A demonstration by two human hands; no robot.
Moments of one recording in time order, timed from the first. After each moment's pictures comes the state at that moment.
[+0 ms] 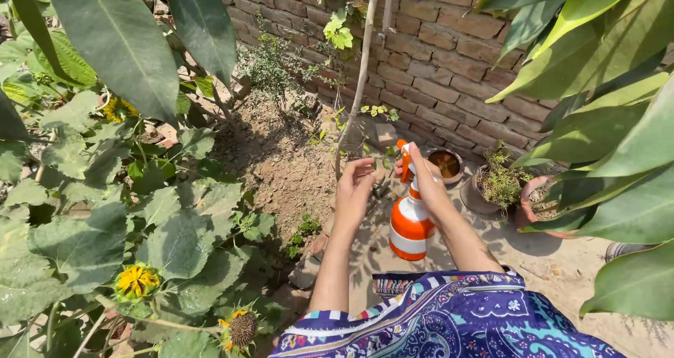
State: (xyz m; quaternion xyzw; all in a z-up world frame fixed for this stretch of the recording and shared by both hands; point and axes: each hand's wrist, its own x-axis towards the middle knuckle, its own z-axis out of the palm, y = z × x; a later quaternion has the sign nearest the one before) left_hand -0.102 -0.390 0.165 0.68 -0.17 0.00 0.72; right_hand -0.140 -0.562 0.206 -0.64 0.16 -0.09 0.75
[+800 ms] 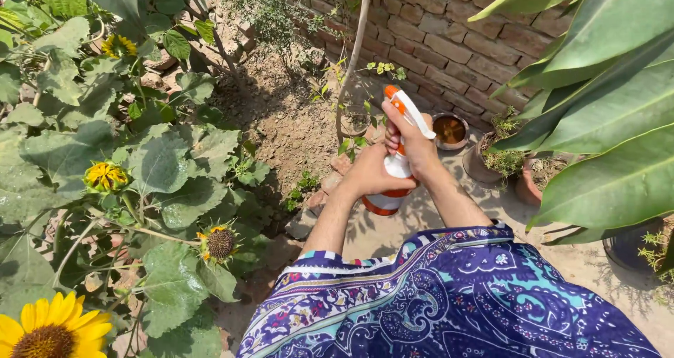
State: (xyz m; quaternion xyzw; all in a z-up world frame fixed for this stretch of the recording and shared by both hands) left_hand -0.175 -0.414 0.197 0.82 -0.32 -0.10 0.47; right_hand -0.196 -0.540 0.251 -0.56 0.09 -0.10 0.82
